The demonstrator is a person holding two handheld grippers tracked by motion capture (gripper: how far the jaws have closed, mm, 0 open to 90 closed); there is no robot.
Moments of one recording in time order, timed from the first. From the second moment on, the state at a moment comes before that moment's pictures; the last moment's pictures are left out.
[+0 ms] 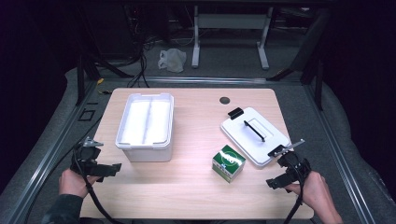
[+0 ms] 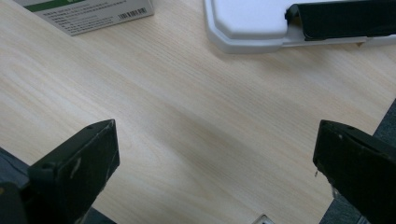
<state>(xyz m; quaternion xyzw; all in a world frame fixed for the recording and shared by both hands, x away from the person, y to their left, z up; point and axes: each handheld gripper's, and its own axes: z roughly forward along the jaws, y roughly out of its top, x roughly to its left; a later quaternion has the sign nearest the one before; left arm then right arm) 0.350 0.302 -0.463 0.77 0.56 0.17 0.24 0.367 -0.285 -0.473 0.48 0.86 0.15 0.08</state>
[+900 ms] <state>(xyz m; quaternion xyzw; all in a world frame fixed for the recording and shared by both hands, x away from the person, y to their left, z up) 0.351 0.300 -0.465 0.78 0.56 0.17 0.23 0.377 -0.233 -0.438 0.43 0.88 0.18 0.08</state>
